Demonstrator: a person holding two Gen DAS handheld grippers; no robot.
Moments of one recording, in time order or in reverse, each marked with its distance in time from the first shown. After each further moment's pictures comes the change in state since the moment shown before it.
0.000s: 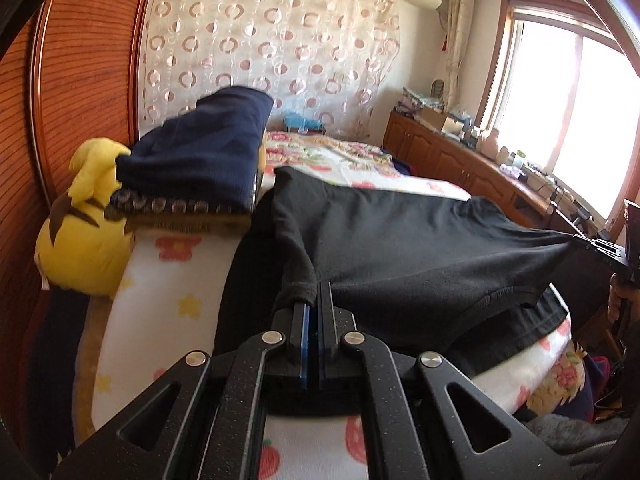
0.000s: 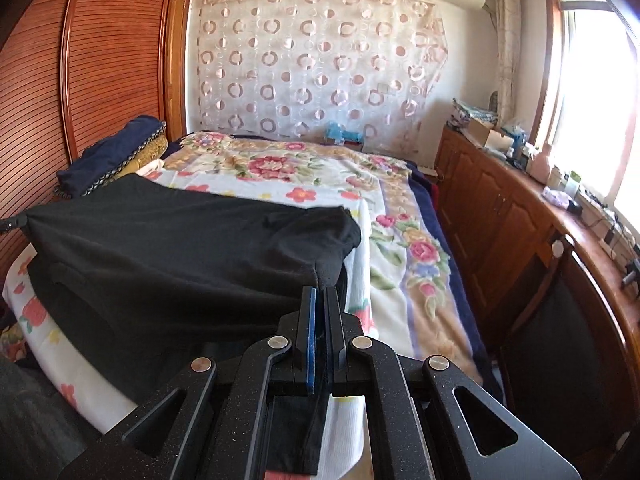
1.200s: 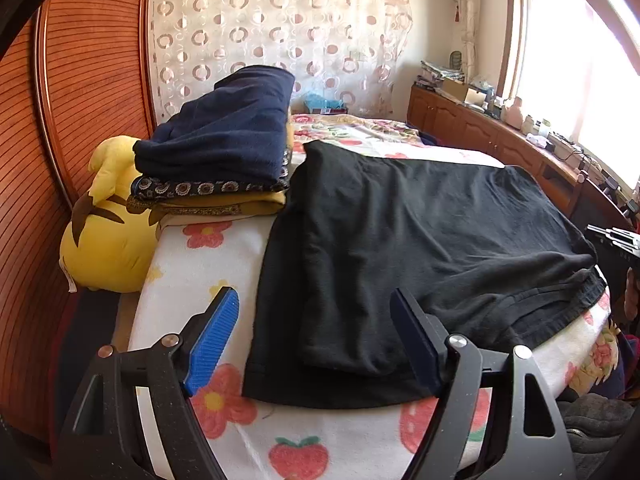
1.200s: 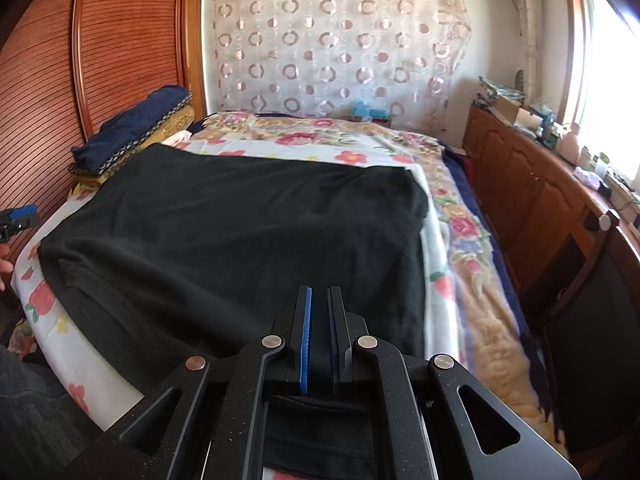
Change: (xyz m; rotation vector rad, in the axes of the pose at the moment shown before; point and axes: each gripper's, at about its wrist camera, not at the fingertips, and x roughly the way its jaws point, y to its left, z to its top) left arm 0.013 0.014 -0.008 0.062 0.061 0.125; right arm 0.022 0.050 0.007 0.009 0.066 0.107
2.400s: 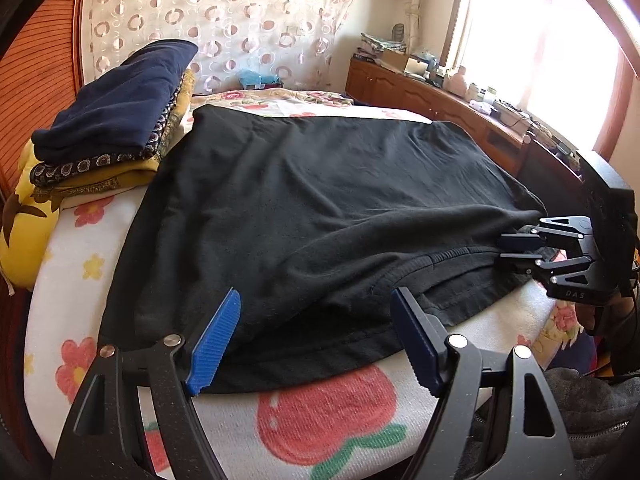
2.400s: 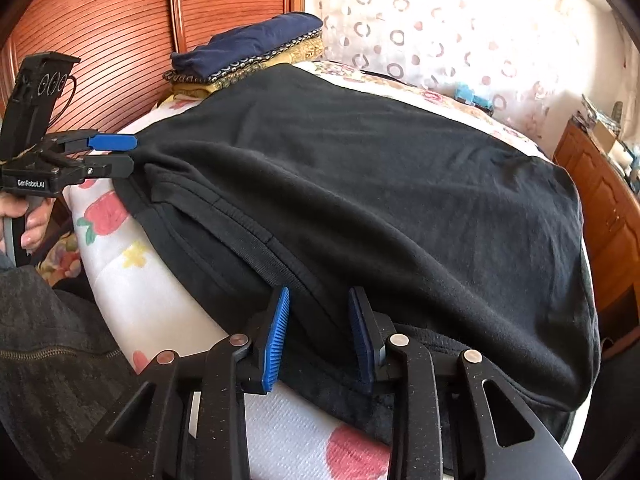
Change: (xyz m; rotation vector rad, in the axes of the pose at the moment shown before) left arm 0.017 -0.075 -0.020 0.077 0.086 -0.205; right arm 0.034 0.060 0.001 -0.234 0.145 0.239
